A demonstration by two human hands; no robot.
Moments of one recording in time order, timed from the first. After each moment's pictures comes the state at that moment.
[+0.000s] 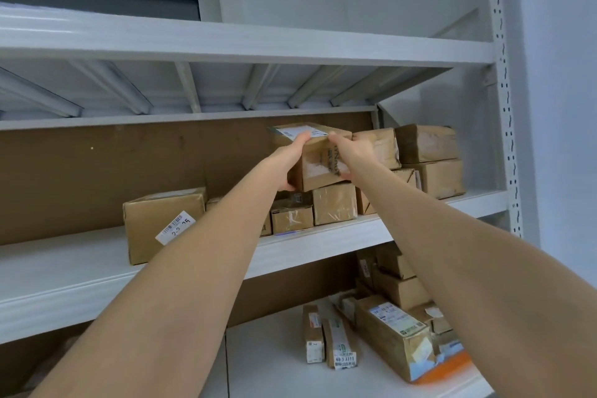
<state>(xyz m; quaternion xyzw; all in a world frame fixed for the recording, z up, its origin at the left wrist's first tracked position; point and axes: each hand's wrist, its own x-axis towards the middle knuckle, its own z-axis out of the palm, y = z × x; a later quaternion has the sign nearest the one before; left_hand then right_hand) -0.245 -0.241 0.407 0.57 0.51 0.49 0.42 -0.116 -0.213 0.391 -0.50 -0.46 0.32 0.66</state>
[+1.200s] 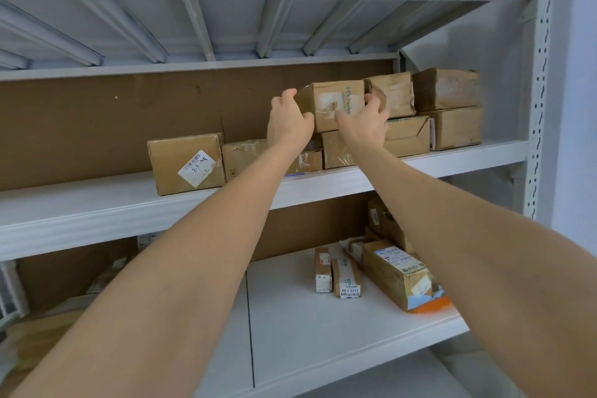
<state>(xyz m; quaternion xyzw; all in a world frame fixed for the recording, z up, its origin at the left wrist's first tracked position) -0.248 -0.259 0.354 0.64 0.55 0.54 -0.06 -0.133 -0.246 0.336 -0.55 -0.50 0.13 0.66</state>
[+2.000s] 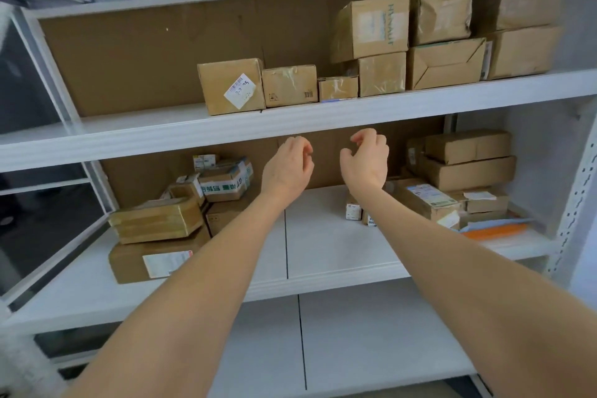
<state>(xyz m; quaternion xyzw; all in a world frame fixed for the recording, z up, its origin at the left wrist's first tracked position) -0.319 -0.348 0.174 0.70 0.58 0.38 -0.18 -0.180 -0.314 0.171 -0.56 -0.59 0.12 0.57</state>
